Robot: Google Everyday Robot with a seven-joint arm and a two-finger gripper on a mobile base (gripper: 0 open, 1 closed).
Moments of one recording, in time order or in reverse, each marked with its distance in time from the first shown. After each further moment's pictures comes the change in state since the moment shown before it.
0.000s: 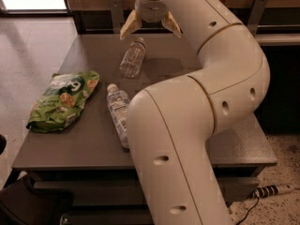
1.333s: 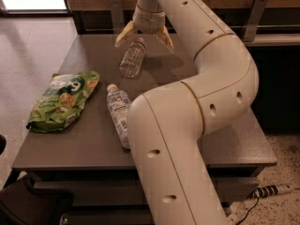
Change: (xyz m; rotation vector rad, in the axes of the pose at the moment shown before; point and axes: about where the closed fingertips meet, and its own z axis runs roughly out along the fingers) arm 0.006 0.021 0.039 -0.118 0.091 0.076
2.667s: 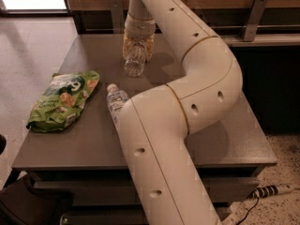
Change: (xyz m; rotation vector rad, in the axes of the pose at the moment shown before) arm -0.012 0.025 0.035 -0.018 0.011 -0.032
